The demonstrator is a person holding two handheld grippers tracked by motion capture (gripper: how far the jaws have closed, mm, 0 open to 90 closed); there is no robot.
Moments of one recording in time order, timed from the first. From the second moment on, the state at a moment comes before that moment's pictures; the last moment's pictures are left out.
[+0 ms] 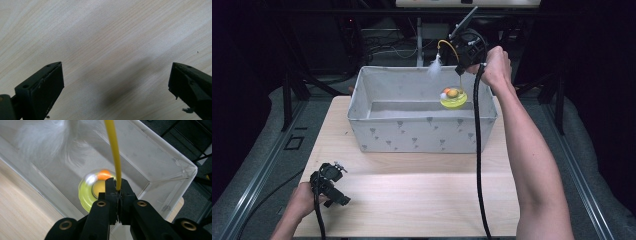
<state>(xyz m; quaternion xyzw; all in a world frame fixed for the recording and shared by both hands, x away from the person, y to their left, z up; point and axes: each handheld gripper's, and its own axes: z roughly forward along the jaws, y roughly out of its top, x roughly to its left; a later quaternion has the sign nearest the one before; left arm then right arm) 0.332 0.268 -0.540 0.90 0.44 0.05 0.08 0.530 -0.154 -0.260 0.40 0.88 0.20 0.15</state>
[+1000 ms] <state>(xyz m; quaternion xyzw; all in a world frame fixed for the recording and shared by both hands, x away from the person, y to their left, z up) 0.331 0.268 -0.541 0.90 0.43 0.05 0.08 0.525 -0.194 -0.327 0.43 0.88 0.18 0.12</state>
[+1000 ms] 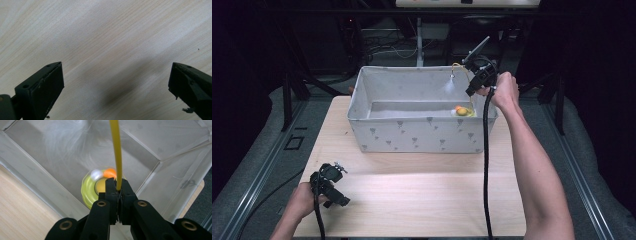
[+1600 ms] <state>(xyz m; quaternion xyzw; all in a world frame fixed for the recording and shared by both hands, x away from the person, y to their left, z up) 0.330 0.266 -0.540 0.90 0.43 0.05 0.07 0.520 -0.213 -0.358 0.45 0.88 0.15 0.09</state>
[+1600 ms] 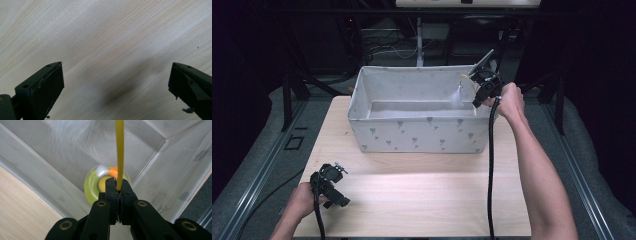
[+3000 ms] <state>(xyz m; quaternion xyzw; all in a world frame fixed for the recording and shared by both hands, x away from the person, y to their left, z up) 0.330 0.266 -0.539 0.90 0.43 0.04 0.08 0.513 -0.240 -0.367 0.49 0.85 0.17 0.07</state>
